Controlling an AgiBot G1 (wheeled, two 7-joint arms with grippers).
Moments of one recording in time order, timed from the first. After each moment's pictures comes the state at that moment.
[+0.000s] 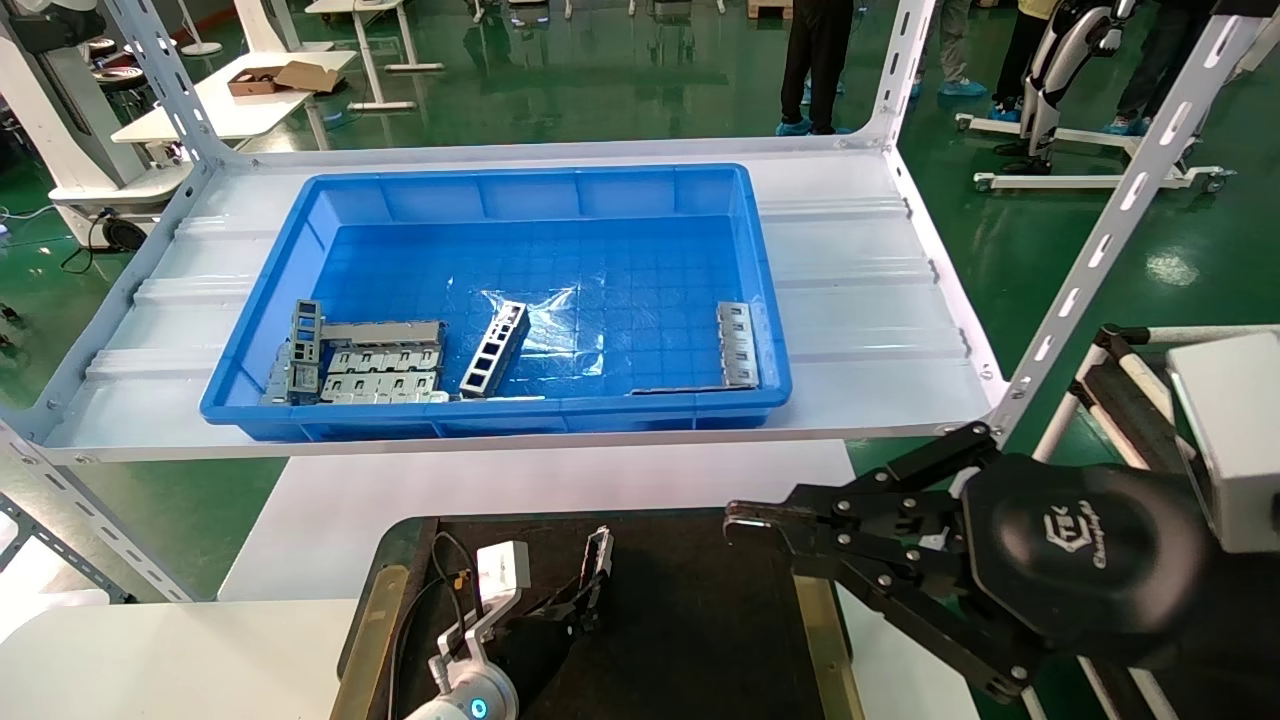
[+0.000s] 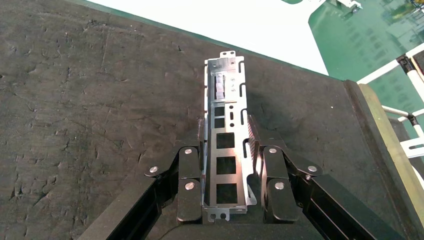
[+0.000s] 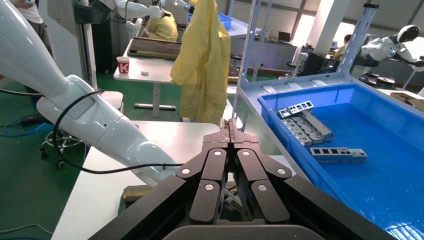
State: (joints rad) left arm -0.90 1.34 0.91 -0.70 1.33 -0.01 -1.00; right arm 1.10 -0.57 -0.38 1.27 -0.66 -1.46 0.13
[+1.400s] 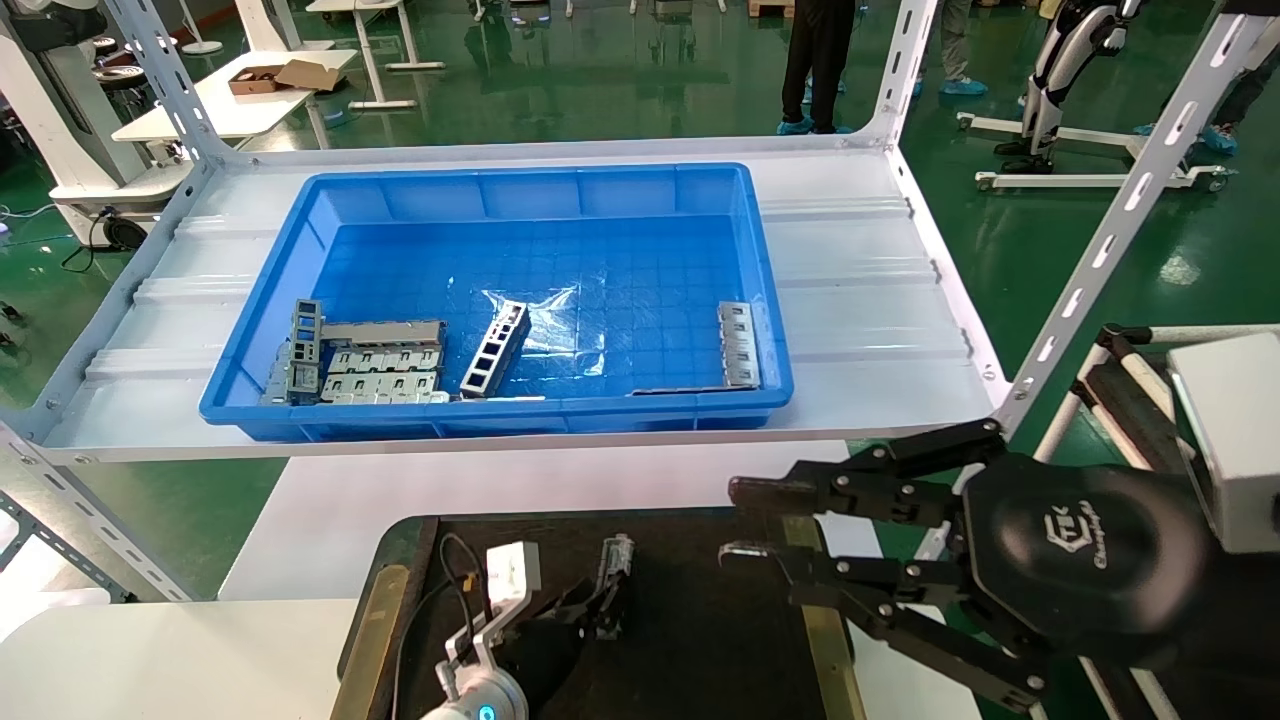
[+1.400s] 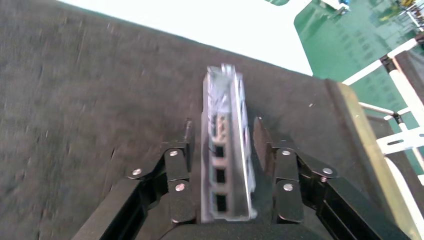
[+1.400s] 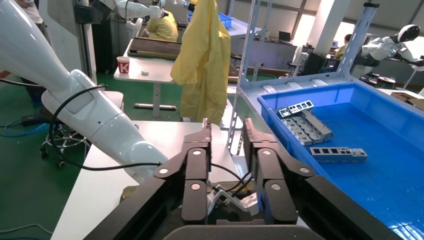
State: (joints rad) left arm -0.93 1.26 1.11 -0.84 1.13 -0.12 -0.96; right arm 1.10 -0.57 -0.38 1.27 -0.66 -1.46 0.13
